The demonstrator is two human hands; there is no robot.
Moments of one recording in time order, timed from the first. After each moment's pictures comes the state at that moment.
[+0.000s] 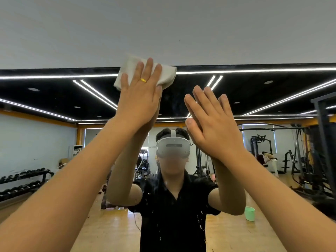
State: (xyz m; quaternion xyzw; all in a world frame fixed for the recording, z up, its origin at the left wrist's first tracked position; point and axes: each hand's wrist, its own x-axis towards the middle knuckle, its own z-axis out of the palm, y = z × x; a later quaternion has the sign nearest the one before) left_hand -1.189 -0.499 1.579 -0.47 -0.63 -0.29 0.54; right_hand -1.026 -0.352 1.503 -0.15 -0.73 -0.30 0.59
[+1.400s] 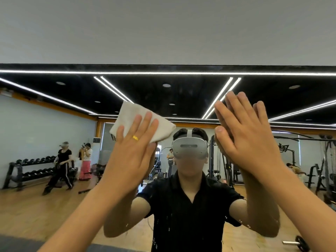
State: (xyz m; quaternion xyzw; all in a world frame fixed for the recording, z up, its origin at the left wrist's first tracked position) left_hand -1.155 -0.477 1.434 -0.51 -0.62 -0.34 0.49; right_hand -0.931 -0.278 1.492 -0.14 -0.74 -0.31 0.58
